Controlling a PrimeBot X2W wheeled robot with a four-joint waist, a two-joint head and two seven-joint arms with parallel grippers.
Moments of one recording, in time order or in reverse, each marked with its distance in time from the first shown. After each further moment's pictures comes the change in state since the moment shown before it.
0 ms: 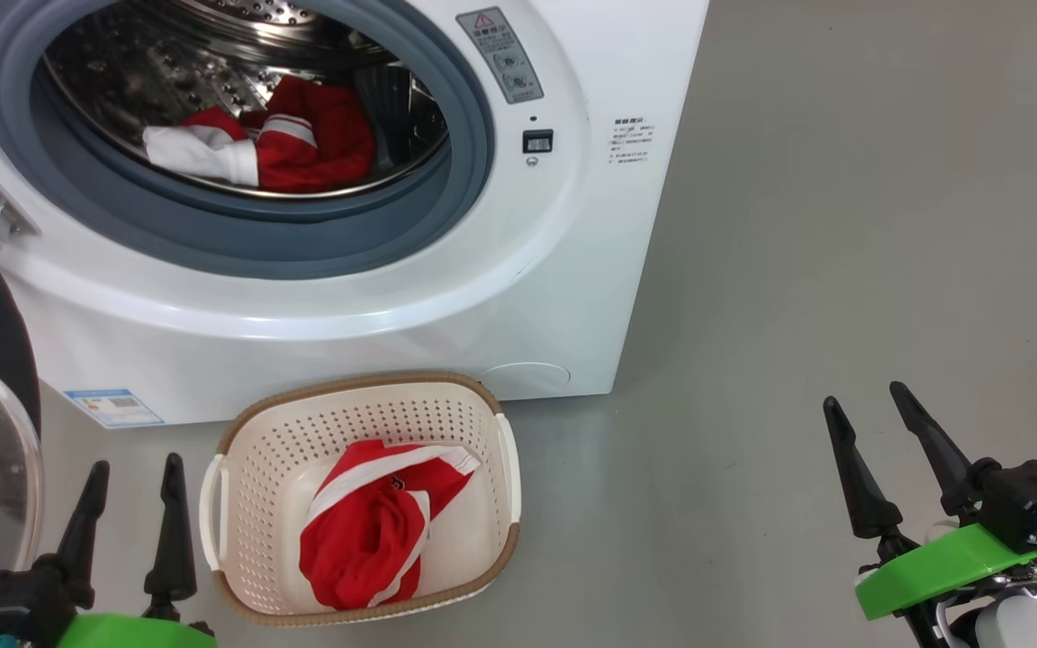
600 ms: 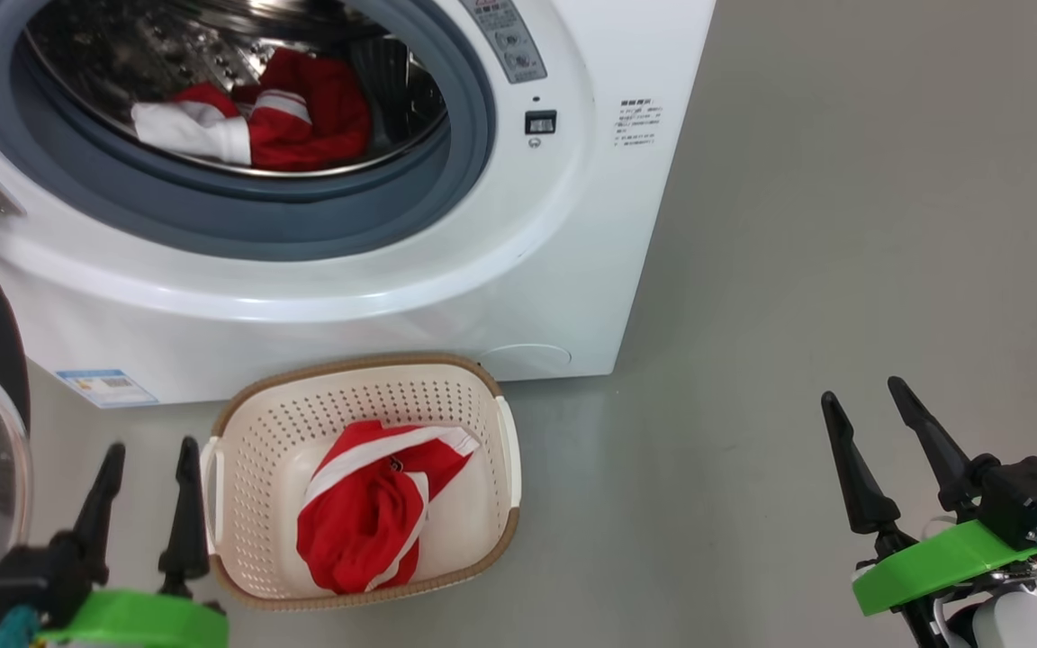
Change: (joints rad) left arm -0.026 -0.001 -0.021 0.025 0.000 0.000 0.000; right arm -0.004 0.005 -0.001 -0.006 0.000 0.000 0.000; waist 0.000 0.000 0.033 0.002
